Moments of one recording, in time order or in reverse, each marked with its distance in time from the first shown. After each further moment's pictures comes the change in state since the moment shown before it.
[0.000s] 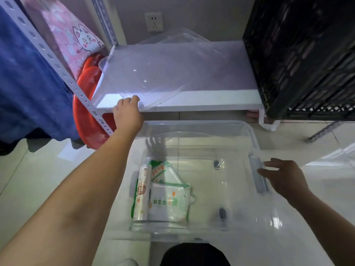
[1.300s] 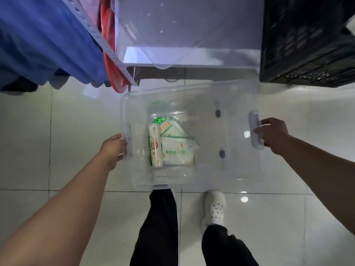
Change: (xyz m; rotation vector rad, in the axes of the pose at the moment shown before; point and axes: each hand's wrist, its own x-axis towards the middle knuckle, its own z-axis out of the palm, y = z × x) left_hand -0.187 -0.117 -0.206 -0.908 -0.752 -1.140; right_hand -0.106 -0.164 -0.116 0.096 -0.190 0.602
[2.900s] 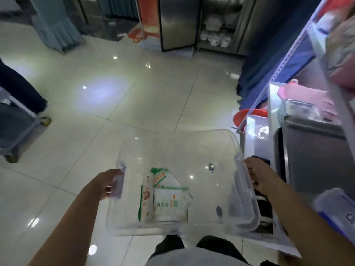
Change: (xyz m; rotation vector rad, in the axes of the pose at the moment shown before) left_hand -0.797 -0.132 0.769 -1.547 0.767 -0.407; right_hand -0.055 -0.163 -0.583 -1.005 -1.120 -0.843
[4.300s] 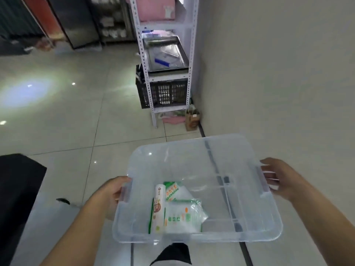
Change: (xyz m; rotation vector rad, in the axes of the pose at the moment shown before) left_hand -0.562 -0.915 0.078 0.330 -0.339 0.062; right_hand -0.753 0.904 -0.542 0.330 0.310 0.037
